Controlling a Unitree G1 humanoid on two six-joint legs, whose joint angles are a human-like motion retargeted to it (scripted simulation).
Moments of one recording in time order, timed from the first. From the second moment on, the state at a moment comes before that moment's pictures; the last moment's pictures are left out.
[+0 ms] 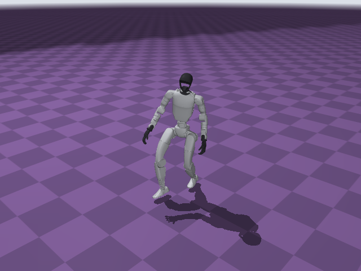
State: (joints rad) left arm 0.07 0.35 -0.16 0.96 -0.02 -0.12 0.02; right arm -0.15 -0.36 0.05 0.93 -0.17 -0.06 -0.10; waist 0.23 -0.17 0.12; left_leg -0.16 -0.09 0.04 0.73 -0.54 0.15; right_leg -0.68 -0.20 -0.30 0.64 0.01 0.15
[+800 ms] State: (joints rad) left arm 0.14 0.33 -0.16 0.91 -0.05 -0.16 0.02; right arm 0.05 -0.31 0.09 0.79 -0.09 -0.11 -0.16; waist 0.18 -0.11 -0.01; left_leg -0.41 -0.03 0.05 1.23 -0.27 0.07; right_leg -0.66 -0.01 -0.13 0.76 0.07 0.17
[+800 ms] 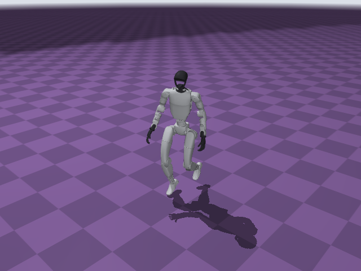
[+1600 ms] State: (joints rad) left arm 0.33 0.27 -0.20 0.90 0.04 -0.17 0.08; right arm -0.20 -0.38 0.16 0.67 -0.23 -0.17 -0.40; waist 0.17 -0.09 -0.06; left_leg -0.95 0.00 0.16 1.37 -0.33 0.21; right_leg -0.62 -0.08 -0.01 1.14 -0.34 0.12
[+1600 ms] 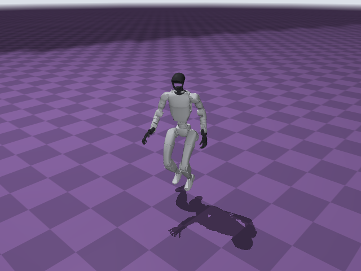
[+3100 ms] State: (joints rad) left arm 0.40 0.45 -0.30 0.53 0.10 -0.35 0.30; right arm -0.42 -0.23 0.23 0.66 -0.34 -0.19 -0.61; waist 0.14 -0.12 -0.03; left_leg -0.99 0.02 0.11 1.35 -0.56 0.24; right_leg -0.41 -0.14 0.07 1.60 -0.09 0.25
